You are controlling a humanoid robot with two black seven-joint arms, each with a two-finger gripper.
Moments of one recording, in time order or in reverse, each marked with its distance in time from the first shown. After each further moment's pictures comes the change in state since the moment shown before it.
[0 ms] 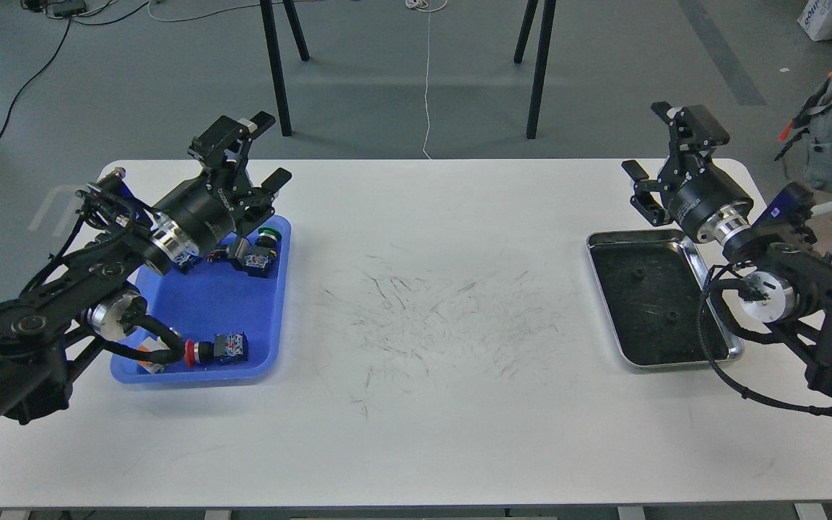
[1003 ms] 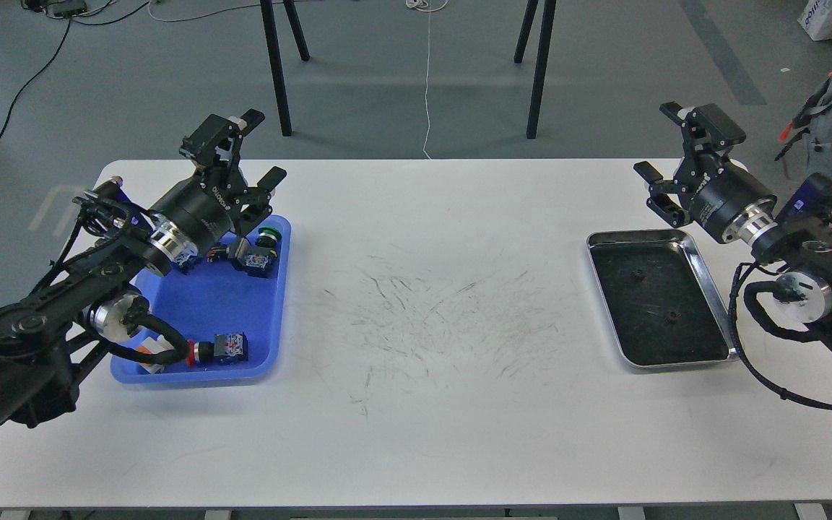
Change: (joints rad) left arm 0.008 -0.014 -0.005 0.018 -0.072 0.003 0.000; right arm 0.006 -0.091 -0.009 0.002 -0.127 0.104 0.000
